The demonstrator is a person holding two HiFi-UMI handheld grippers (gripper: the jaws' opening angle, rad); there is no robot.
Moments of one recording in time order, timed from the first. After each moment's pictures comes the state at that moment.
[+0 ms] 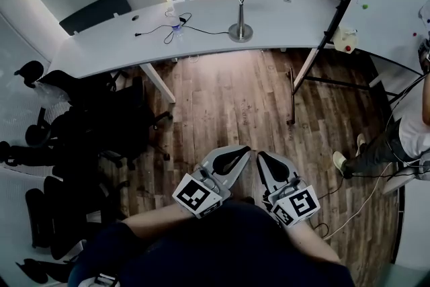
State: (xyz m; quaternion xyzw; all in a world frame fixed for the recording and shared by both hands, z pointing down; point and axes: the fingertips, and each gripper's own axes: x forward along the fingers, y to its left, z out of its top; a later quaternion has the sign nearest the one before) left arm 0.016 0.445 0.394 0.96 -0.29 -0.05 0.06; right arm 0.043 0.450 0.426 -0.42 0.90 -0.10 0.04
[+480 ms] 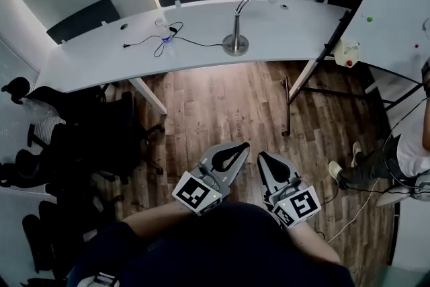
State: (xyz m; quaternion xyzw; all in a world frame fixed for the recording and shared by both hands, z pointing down) left arm 0.015 0.325 0.399 0.96 -0.28 -0.06 0.04; right arm 0.046 0.341 0.430 -0.44 0.90 -0.08 0.02
